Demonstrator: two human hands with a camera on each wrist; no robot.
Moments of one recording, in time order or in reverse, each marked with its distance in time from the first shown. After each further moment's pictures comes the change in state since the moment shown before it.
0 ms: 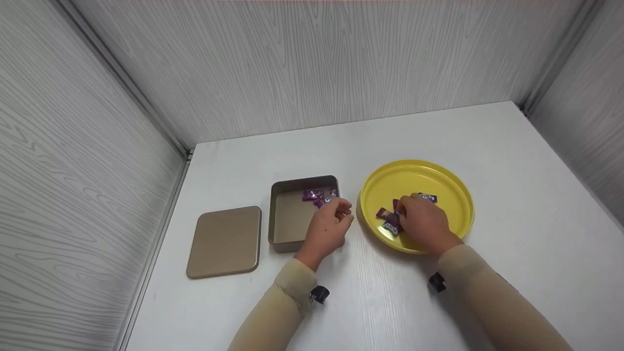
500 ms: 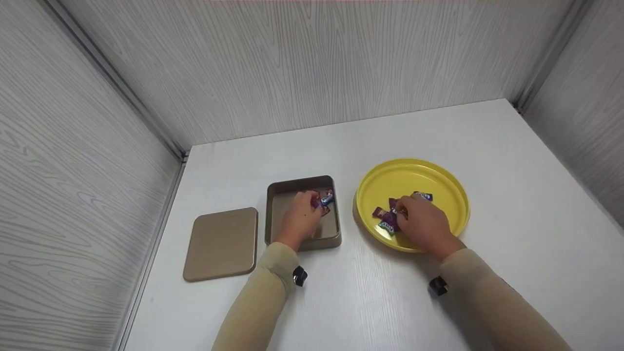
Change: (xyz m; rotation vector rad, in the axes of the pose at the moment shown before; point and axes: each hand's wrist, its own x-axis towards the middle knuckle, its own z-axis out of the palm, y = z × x) left_hand 0.032 -0.036 -0.032 0.274 -0.006 -0.148; right_hand -0.011 0.004 -0.001 0.052 0.038 0.009
